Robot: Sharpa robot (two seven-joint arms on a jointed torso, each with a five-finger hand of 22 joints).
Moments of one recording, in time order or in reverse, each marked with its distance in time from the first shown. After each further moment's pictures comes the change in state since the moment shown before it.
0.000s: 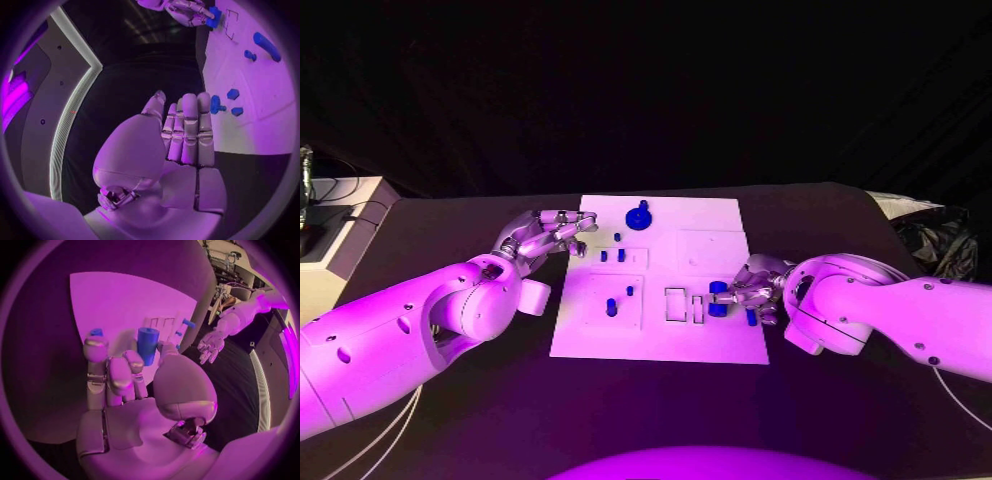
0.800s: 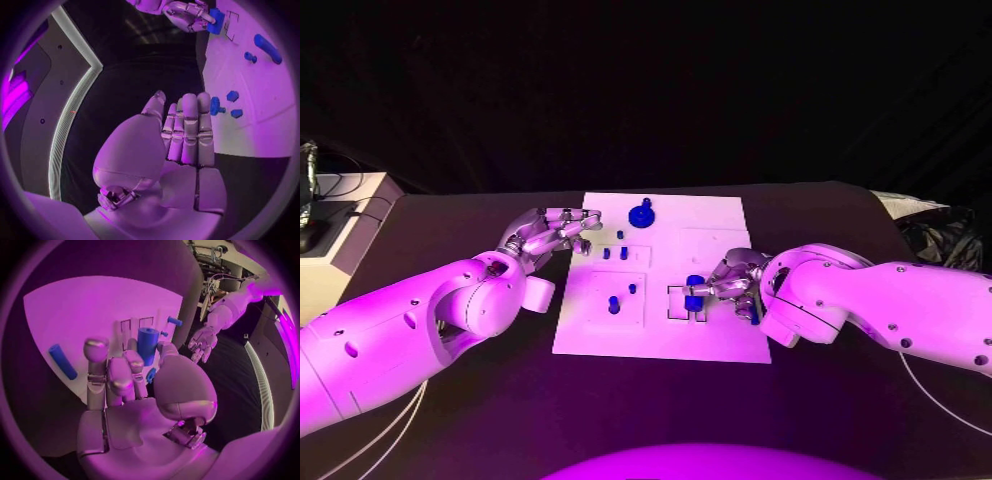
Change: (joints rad) left arm -0.001 0.006 0.000 -0.003 0.000 0.008 -0.003; left_hand 0.000 0.000 0.000 0.000 0.000 0.000 0.000 0.000 0.000 0.000 0.000 0.000 0.000 0.000 0.000 0.000 0.000 0.000 0.000 0.000 0.000 0.002; right arm 0.027 0.098 0.001 -0.031 0.120 -0.009 0.008; right_hand -0.014 -0.004 0.008 -0.016 -0.021 -0.003 0.000 0.000 -0.001 0.000 0.000 -0.006 -0.002 0.000 0.000 0.000 -0.003 0.000 0.000 0.000 0.000 0.000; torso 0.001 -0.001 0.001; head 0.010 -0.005
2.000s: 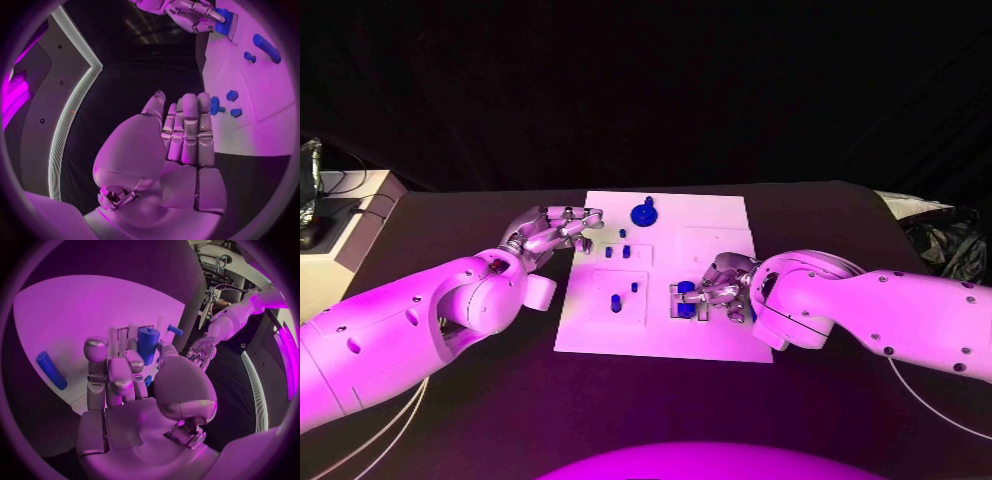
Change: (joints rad) left arm 0.000 -0.005 0.000 0.001 0.000 0.004 -0.002; left_hand 0.000 0.000 -0.003 0.003 0.000 0.000 0.000 0.000 0.000 0.000 0.000 0.000 0.000 0.000 0.000 0.000 0.000 0.000 0.000 0.000 -0.007 0.004; right arm -0.026 0.049 -0.001 -0.029 -0.082 0.024 0.021; right_hand -0.017 0.002 0.038 -0.044 -0.189 0.004 0.004 -0.003 -0.008 -0.001 0.002 -0.006 -0.008 0.000 0.000 -0.005 -0.002 0.000 -0.002 0.002 0.000 0.000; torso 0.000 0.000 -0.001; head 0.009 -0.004
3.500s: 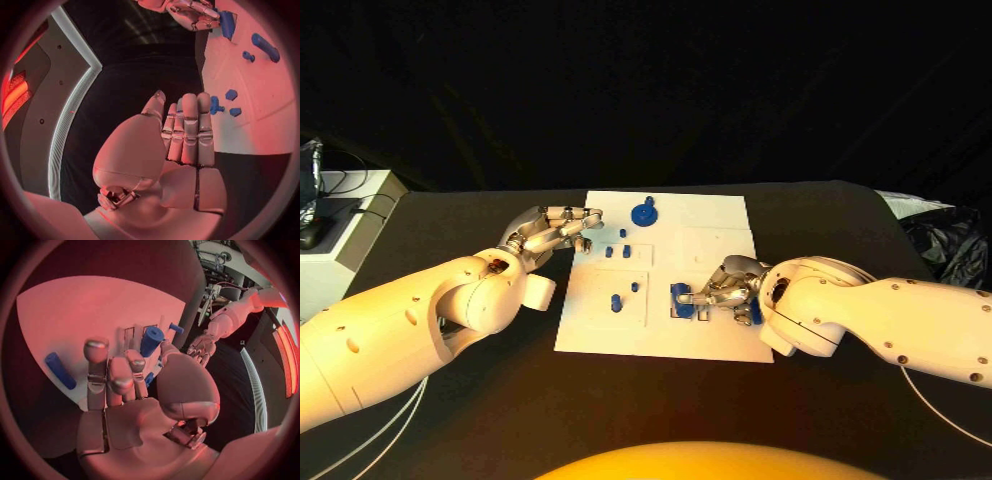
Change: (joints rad) left arm 0.000 -0.003 0.000 -0.001 0.000 0.001 -0.004; left_hand 0.000 0.000 0.000 0.000 0.000 0.000 0.000 0.000 0.000 0.000 0.000 0.000 0.000 0.000 0.000 0.000 0.000 0.000 0.000 0.000 0.000 0.001; right arm -0.018 -0.043 -0.002 0.025 0.001 -0.039 0.032; right_hand -0.037 -0.120 0.131 0.103 -0.485 0.004 0.003 -0.005 -0.005 -0.002 0.005 -0.009 -0.023 0.001 0.001 -0.004 -0.006 -0.006 0.000 0.000 0.013 0.001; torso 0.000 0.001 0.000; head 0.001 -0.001
